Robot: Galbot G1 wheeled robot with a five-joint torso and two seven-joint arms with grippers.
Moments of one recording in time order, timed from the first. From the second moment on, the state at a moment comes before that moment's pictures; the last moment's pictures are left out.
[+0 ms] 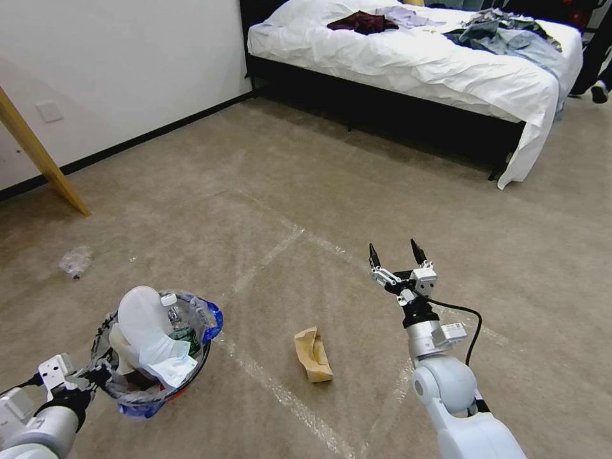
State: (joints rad) left arm 1.64 -1.46 -1.10 -2.15 -0.72 0.63 -0.06; right arm -1.26 1.31 0.38 1.84 0.28 0.28 0.01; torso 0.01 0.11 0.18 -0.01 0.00
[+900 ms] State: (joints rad) left arm 1.64 -1.46 -1.10 -2.15 -0.71 0.63 -0.06; right arm -1.11 1.12 0.16 1.98 0.79 -0.52 0.45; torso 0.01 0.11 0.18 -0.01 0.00
